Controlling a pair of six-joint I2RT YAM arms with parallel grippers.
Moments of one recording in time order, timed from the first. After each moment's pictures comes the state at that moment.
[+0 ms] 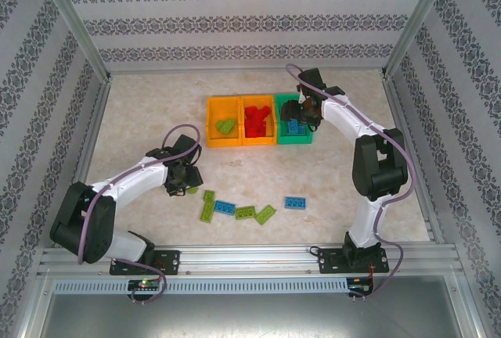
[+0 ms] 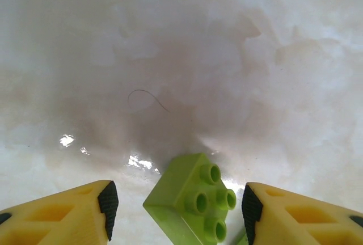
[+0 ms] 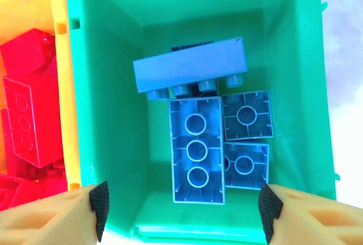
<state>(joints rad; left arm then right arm) -0.41 1.39 0.78 -0.73 -0.06 -0.84 0.26 1.90 1.51 -0.69 -0.10 0.39</state>
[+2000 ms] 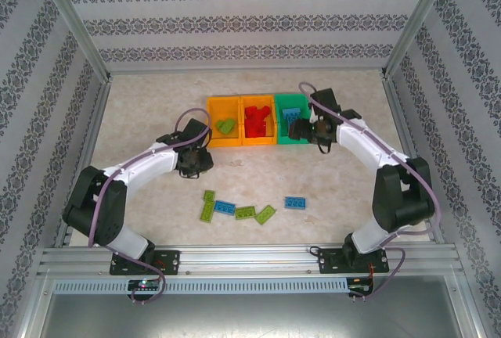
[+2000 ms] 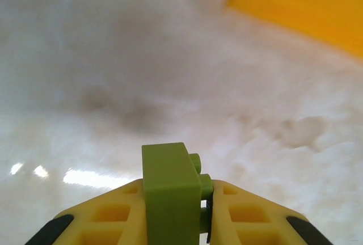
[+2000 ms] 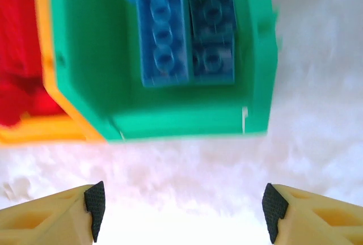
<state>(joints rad) -0.44 1.55 1.00 -0.64 0.00 -0.83 0.27 1.57 1.12 -0.64 -0.12 0.42</state>
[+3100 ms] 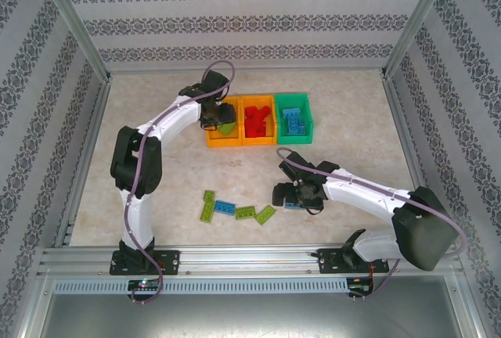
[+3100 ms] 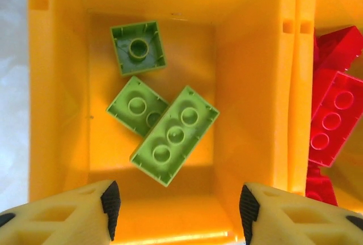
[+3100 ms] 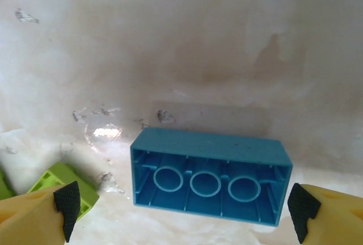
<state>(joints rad) -0.38 2.01 1.67 -0.74 0.03 -0.54 0.72 1.34 0.71 -0.75 -0.06 0.81</state>
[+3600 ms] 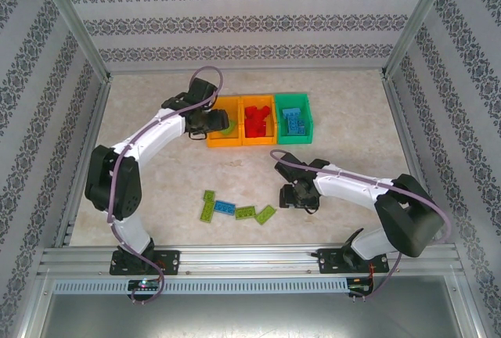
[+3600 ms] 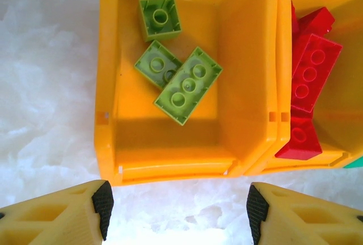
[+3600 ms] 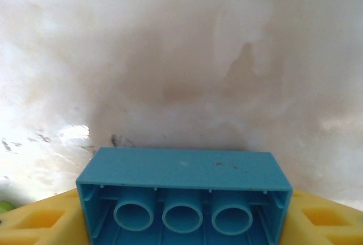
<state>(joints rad) -0.38 1.75 1.42 -0.68 0.03 -0.55 0.72 1.44 0.74 -0.76 0.01 0.79</state>
